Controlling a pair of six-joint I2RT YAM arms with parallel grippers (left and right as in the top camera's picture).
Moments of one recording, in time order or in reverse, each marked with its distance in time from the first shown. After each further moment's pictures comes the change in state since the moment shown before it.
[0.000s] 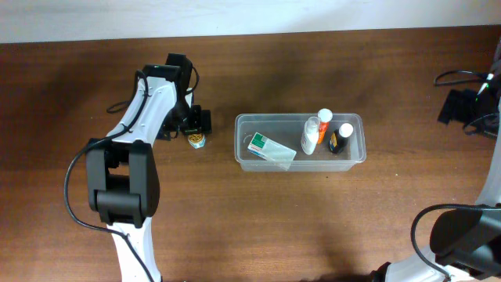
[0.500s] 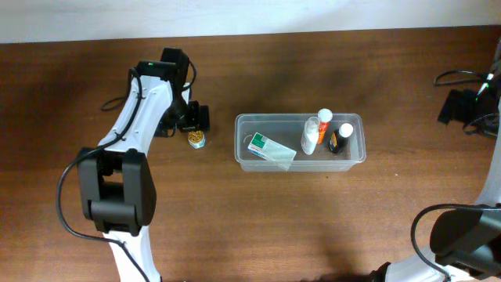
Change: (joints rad) left arm 0.004 -0.066 0.000 -0.036 0.000 -0.005; right arm 0.000 0.000 0.000 0.000 0.000 0.000
